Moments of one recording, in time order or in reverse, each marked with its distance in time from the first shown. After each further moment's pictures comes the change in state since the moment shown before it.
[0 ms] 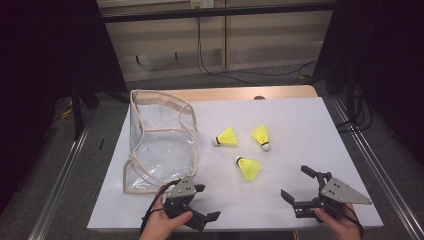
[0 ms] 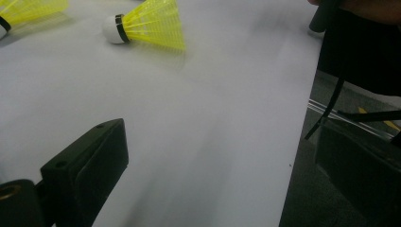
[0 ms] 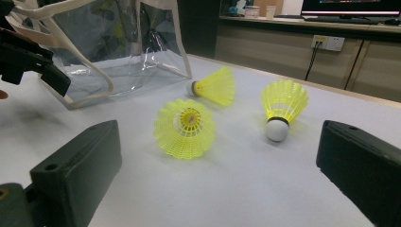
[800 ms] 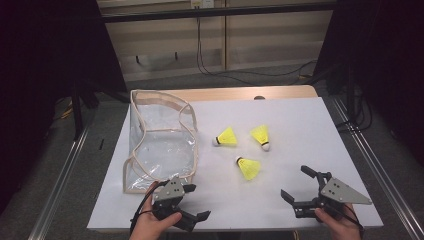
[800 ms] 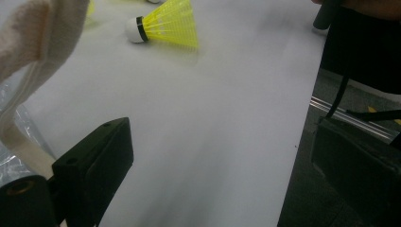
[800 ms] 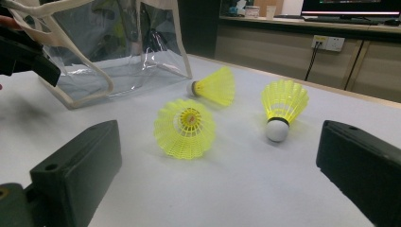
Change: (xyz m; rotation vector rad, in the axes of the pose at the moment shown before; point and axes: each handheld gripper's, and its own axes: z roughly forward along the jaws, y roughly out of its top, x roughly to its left) left arm 0.005 -0.008 -0.021 -0.022 0.024 0.020; right arm 0.000 0.000 0.000 0.001 -0.002 -0.001
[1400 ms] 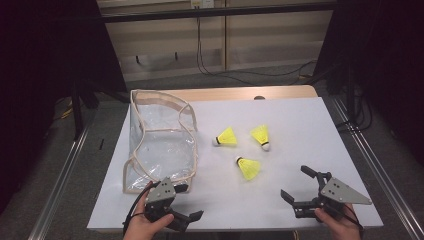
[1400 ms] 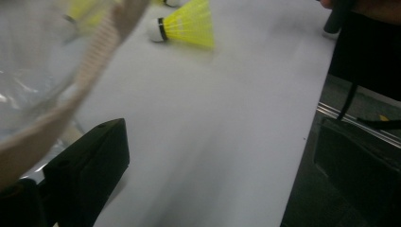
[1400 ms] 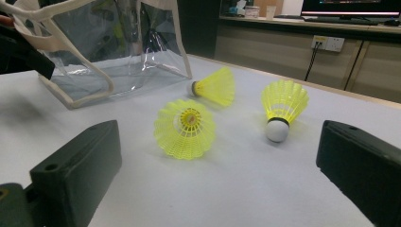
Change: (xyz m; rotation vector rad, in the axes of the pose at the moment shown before) left arm 0.007 -0.009 -0.021 -0.018 0.060 -0.016; right arm 0.000 0.000 0.000 0.000 -0.002 -0.005
